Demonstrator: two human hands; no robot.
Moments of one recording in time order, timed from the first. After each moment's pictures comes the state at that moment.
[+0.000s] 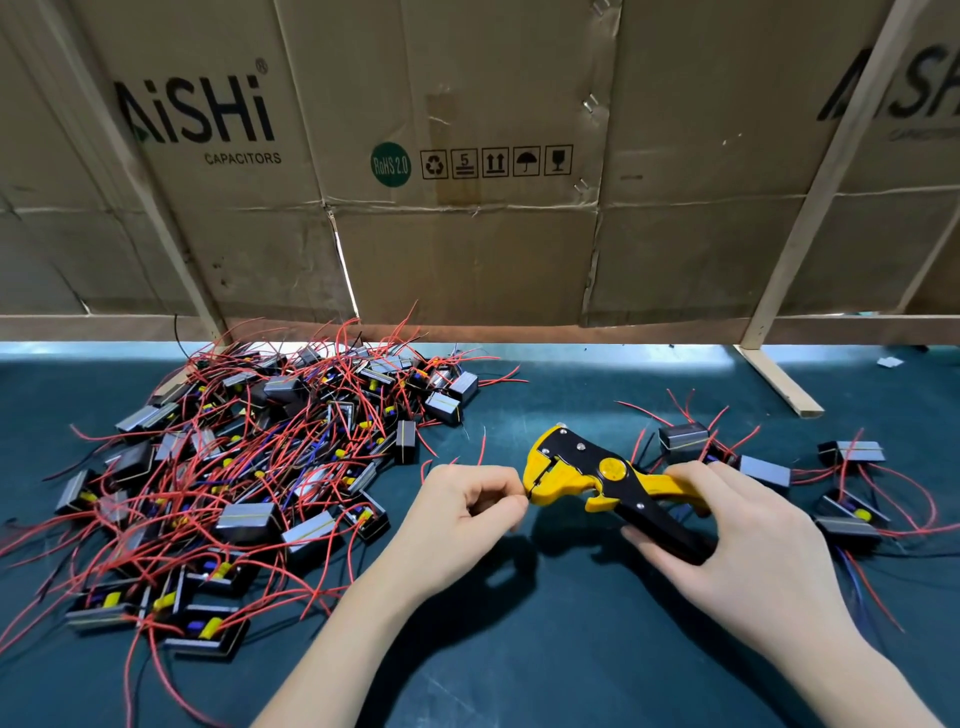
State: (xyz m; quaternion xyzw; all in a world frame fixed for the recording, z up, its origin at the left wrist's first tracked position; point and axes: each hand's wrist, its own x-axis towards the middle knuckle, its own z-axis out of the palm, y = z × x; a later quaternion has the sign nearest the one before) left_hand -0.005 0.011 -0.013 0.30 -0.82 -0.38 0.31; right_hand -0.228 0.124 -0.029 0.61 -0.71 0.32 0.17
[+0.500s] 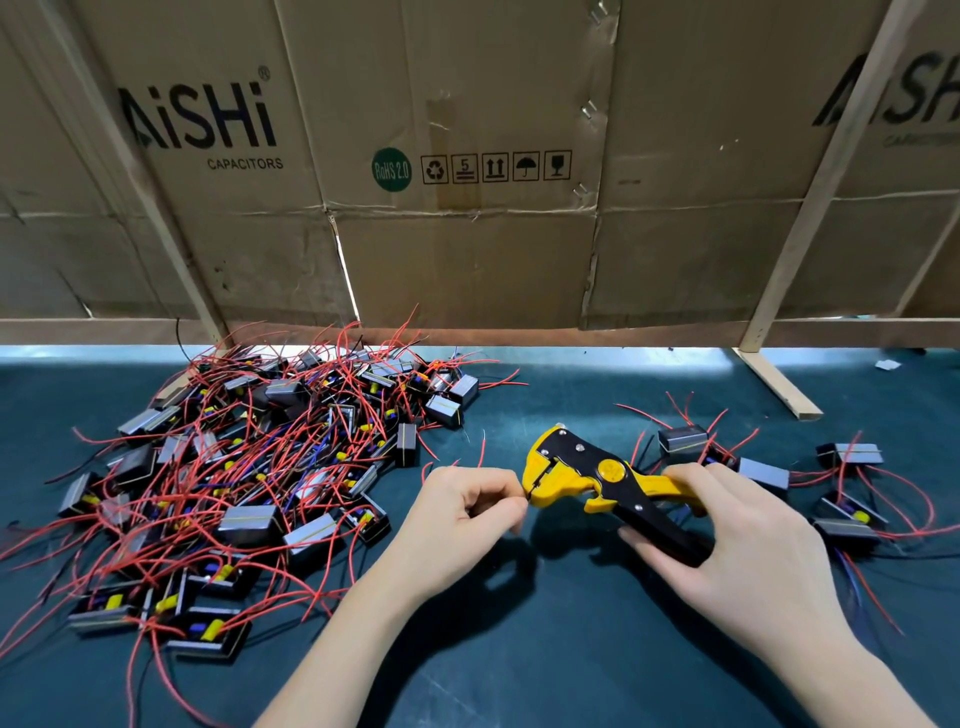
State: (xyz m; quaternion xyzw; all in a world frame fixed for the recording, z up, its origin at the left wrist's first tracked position) left_hand -0.005 0.011 -0.014 0.29 -0.81 -0.39 0.31; right_hand -0.227 0.122 -0.030 0.60 -0.70 0.31 0.20
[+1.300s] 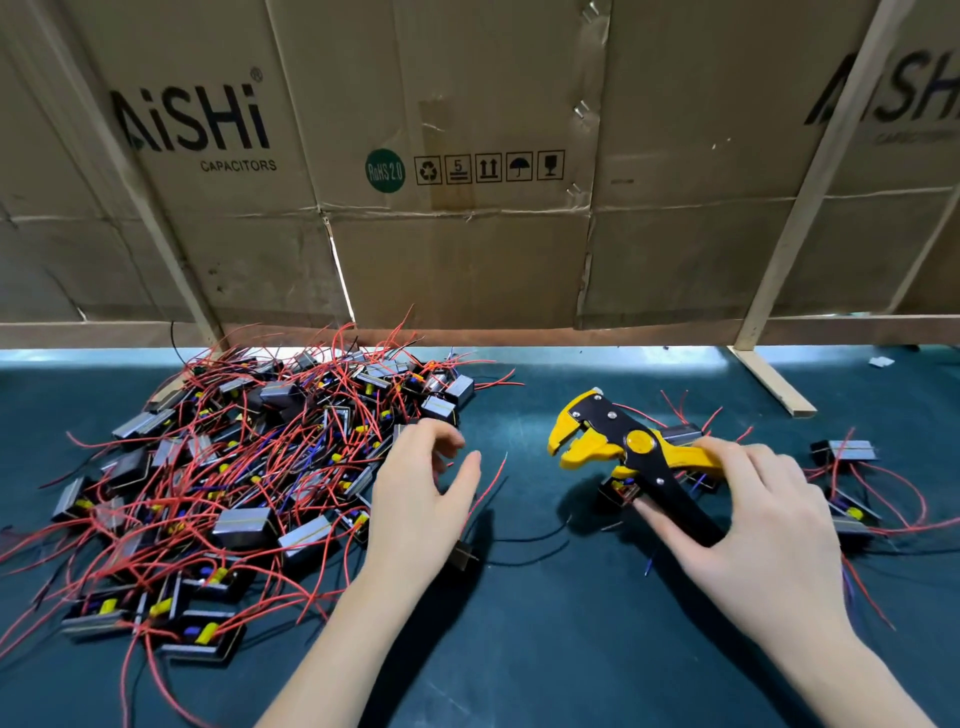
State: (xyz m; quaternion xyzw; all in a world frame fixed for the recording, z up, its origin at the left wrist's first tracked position) left_hand -0.004 -0.004 -0.024 0.44 -0.74 -0.21 0.46; right_hand -0.235 0.119 -0.032 0.52 -0.75 0.34 0.22
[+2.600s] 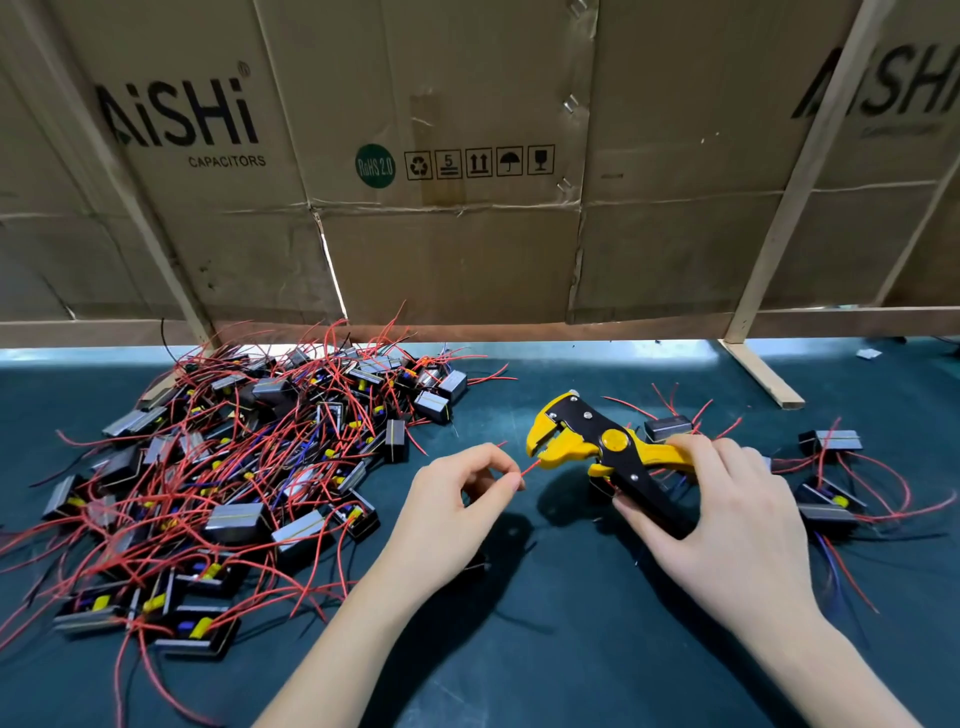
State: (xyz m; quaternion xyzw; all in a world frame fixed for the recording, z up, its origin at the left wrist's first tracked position) left_hand -0.014 0.016 -0.013 0.38 -0.78 -0.36 0.34; right_hand -0.228 0.117 -0.032 0.54 -0.76 0.31 0.20
